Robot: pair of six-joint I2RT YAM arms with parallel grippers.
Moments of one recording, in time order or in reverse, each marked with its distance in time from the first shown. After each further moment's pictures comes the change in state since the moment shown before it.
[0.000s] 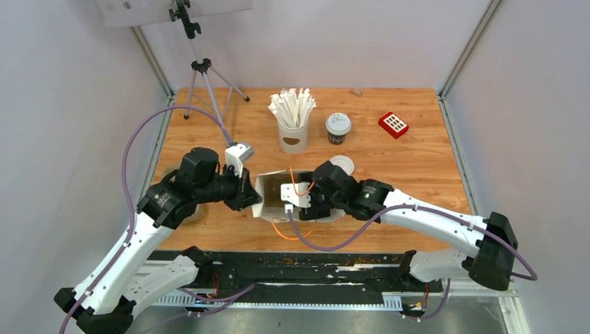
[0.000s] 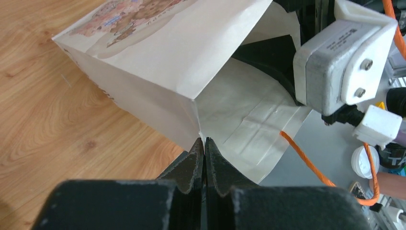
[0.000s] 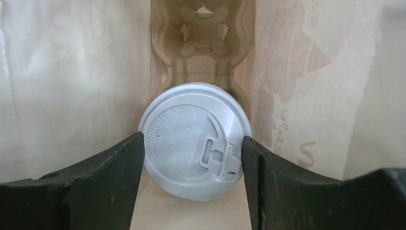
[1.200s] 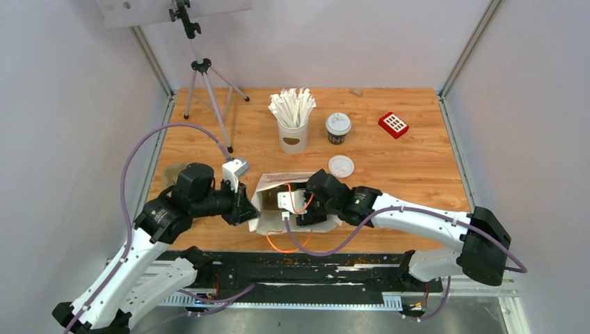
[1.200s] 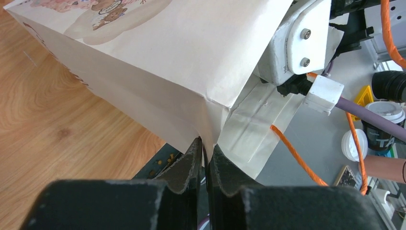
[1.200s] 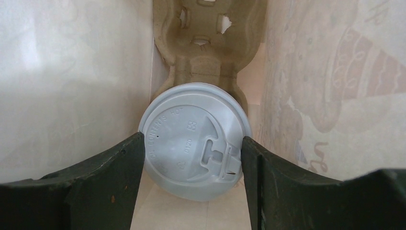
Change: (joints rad) left arm 0.000 -0.123 -0.129 -0.006 0.058 -0.030; right arm 0.016 0.062 -0.088 0.134 0.009 -0.015
